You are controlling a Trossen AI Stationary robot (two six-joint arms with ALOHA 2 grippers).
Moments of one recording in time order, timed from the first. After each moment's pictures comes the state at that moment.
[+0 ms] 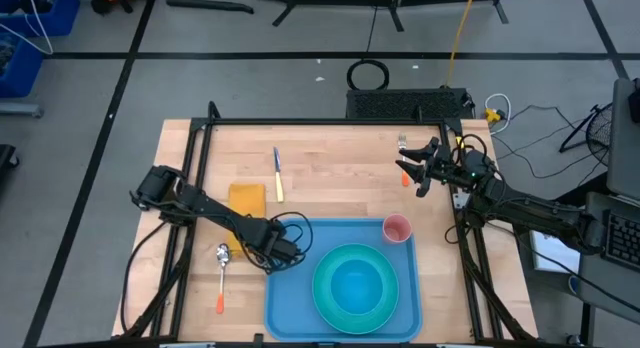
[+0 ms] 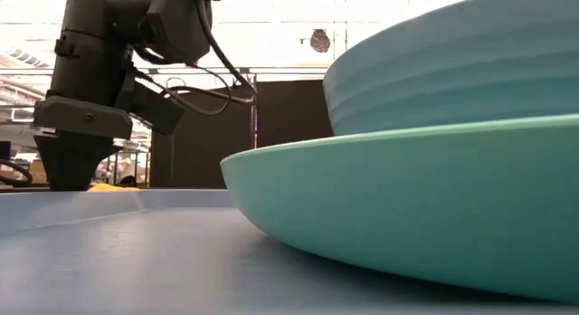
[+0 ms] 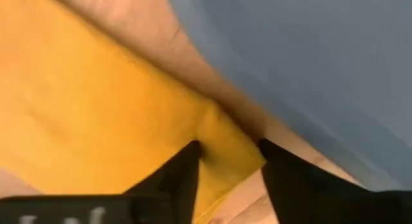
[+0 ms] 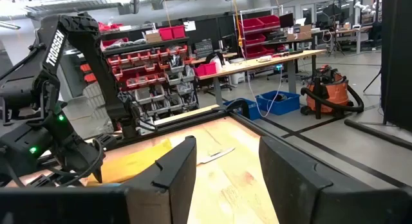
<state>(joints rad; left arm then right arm) -0.35 1.84 1.10 -1.04 0.00 -1.01 -0.54 0.46 0.14 0.40 -0.21 0.20</state>
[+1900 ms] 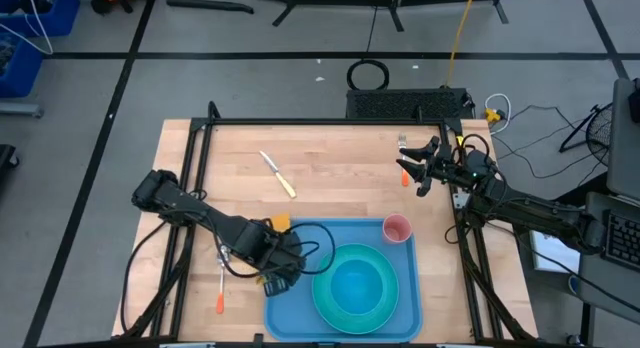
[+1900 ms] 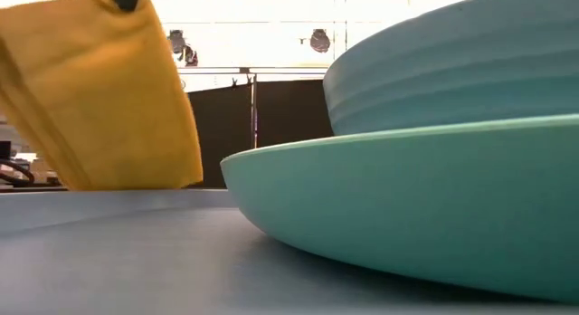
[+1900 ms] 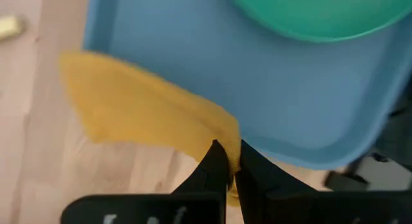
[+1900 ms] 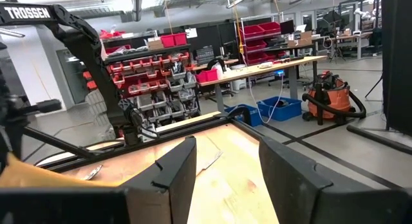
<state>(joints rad) -0.47 1.83 1.74 -1.35 -0.04 -0.77 -0.54 0.46 0.14 0.42 -0.21 0.21</state>
